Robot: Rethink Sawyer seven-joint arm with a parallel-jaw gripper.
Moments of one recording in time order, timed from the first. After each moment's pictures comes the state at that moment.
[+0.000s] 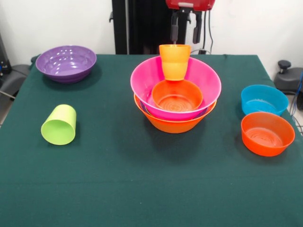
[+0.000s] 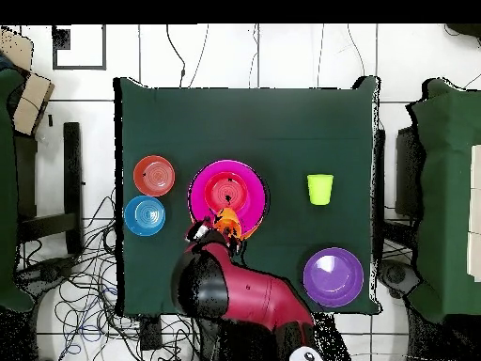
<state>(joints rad) -0.25 -0.98 0.06 2.22 0.06 0.03 2.07</state>
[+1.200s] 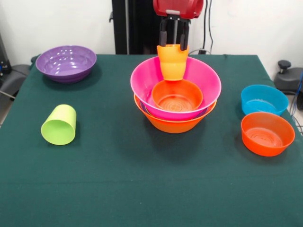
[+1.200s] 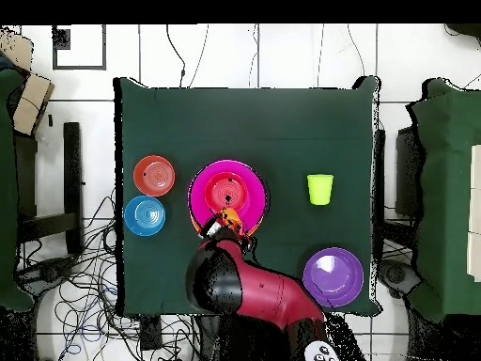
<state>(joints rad) -0.30 -0.95 0.06 2.22 0.06 -0.01 2.07</state>
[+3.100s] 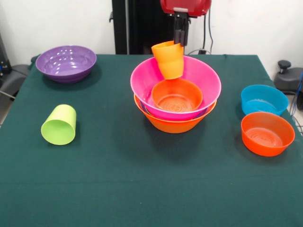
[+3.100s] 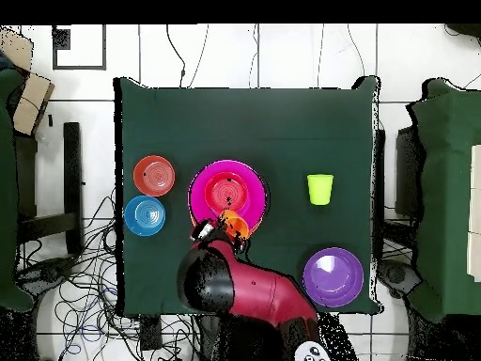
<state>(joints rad) -0.26 -0.97 0.05 2.20 0.06 0.08 2.07</state>
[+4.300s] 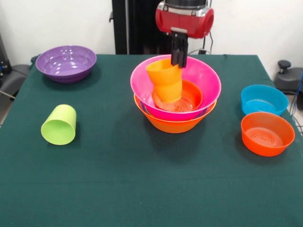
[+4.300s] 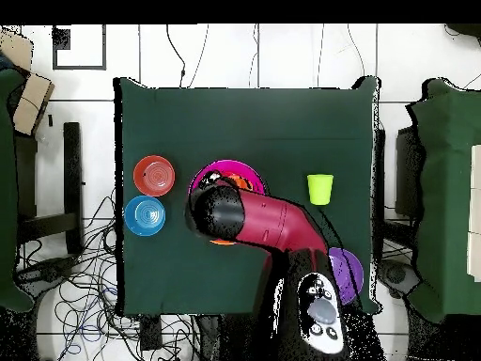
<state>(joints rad) -0.20 -0.78 -0.01 1.78 0.06 0.41 2.07</state>
